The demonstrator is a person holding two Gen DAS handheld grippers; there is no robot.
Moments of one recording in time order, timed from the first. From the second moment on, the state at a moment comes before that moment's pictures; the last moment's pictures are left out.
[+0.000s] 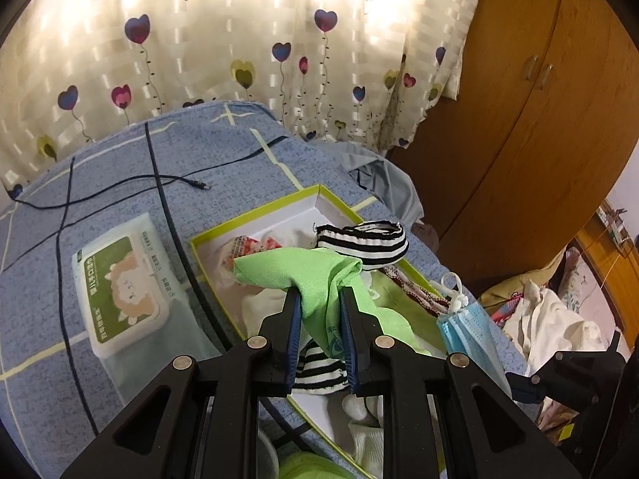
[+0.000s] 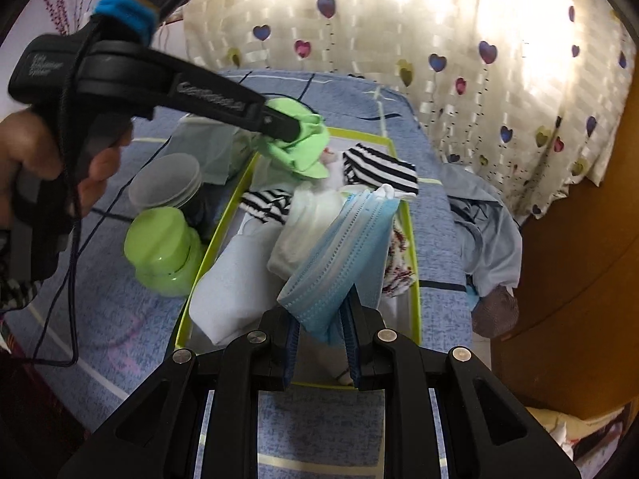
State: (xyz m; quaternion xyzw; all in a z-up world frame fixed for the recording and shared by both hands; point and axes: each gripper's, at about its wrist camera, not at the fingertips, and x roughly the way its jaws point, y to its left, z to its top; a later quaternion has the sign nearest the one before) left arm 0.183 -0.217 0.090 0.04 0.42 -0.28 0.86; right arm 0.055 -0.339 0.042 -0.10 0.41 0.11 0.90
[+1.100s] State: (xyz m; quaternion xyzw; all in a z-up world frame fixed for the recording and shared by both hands) left arm 0.189 -0.222 0.084 0.05 0.44 -0.27 0.85; right arm 0.063 -0.338 0.040 -0.11 0.41 0.09 0.90
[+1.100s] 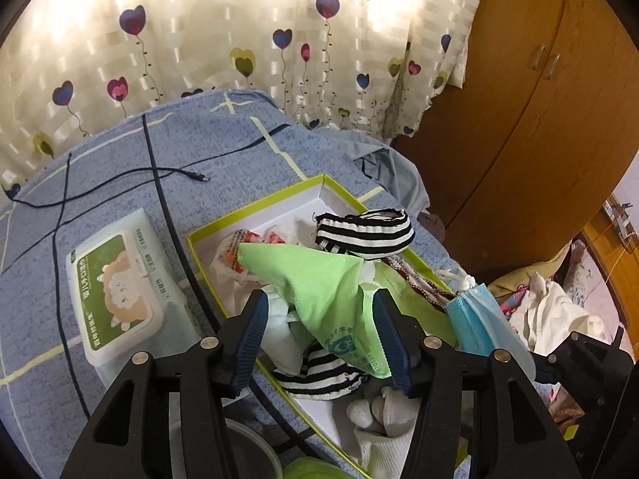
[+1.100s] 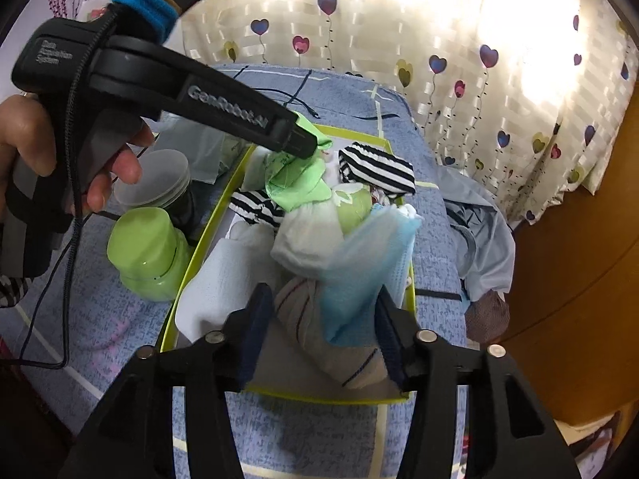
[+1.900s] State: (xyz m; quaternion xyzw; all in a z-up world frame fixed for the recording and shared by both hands) left arm 0.158 -0.199 0.104 0.04 0.42 -0.27 0.87; right arm 0.031 -0.346 0.044 -0.03 0.38 0.10 0.92
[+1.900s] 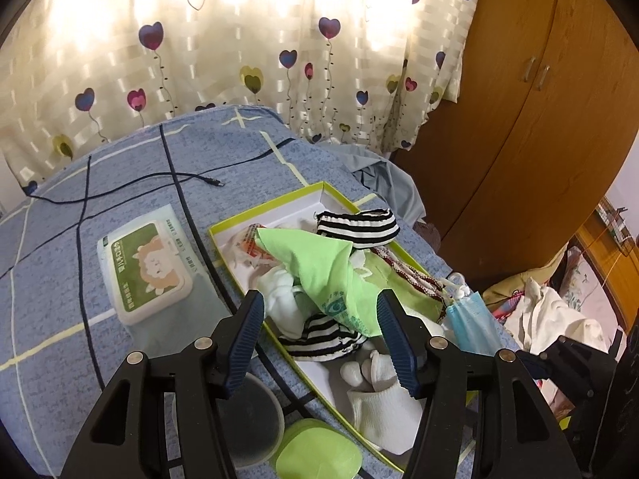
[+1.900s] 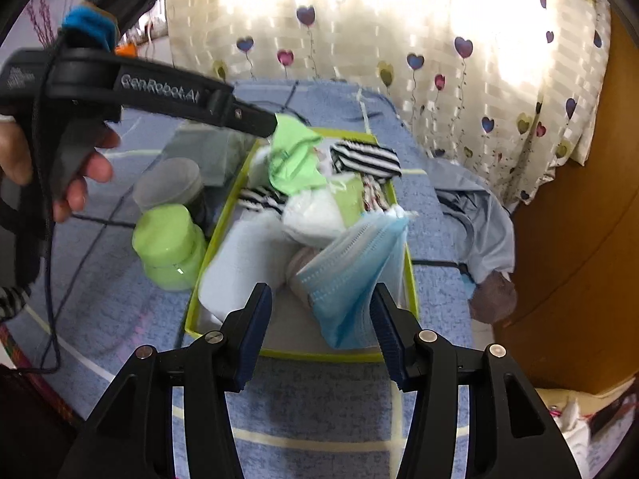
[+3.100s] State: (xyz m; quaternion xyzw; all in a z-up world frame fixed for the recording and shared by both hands) left arm 0.099 -0.156 0.123 0.02 0.38 -0.27 0.89; right arm 0.000 -0.322 0.053 0.02 0.36 0.11 0.93
